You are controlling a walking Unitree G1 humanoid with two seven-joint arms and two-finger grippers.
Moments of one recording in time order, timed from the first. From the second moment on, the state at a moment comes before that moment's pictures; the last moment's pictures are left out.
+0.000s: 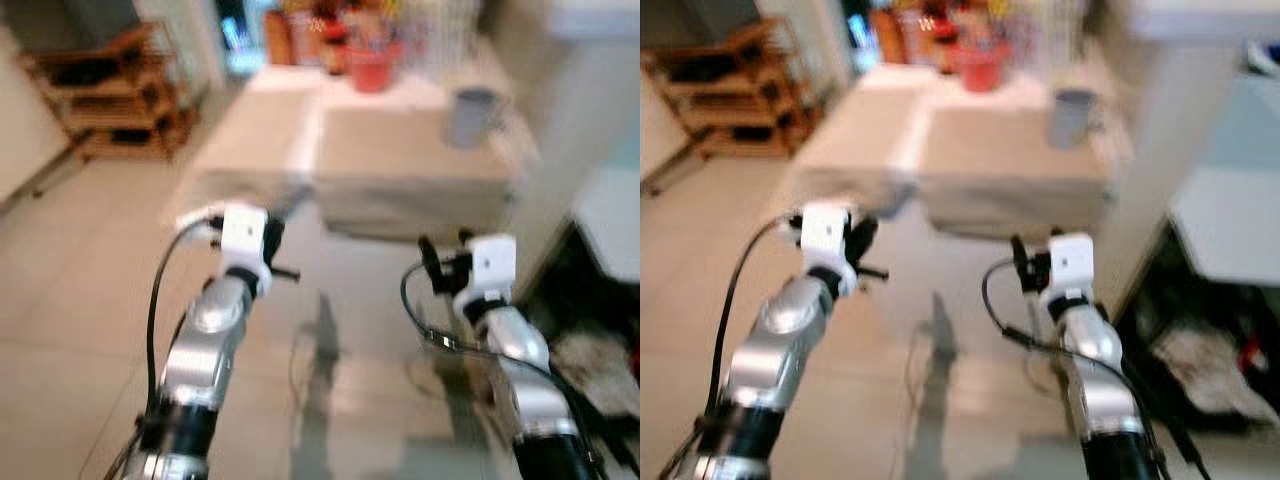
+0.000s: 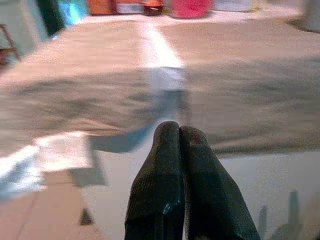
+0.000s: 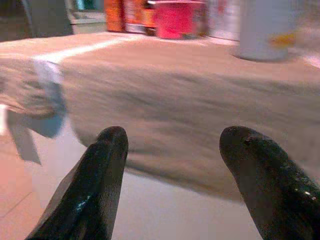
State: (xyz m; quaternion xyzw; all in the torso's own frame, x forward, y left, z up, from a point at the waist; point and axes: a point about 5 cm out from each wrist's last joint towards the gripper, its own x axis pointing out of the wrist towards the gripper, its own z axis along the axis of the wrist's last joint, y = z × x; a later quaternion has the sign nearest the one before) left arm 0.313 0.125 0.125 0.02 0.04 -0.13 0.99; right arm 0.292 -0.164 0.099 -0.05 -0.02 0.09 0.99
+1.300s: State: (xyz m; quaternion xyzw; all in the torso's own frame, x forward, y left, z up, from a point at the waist) left arm 0.324 0.139 0.133 0.03 0.02 -0.12 0.99; right arm 0.282 -0.157 0.145 -0.08 -0.13 0.07 0.99
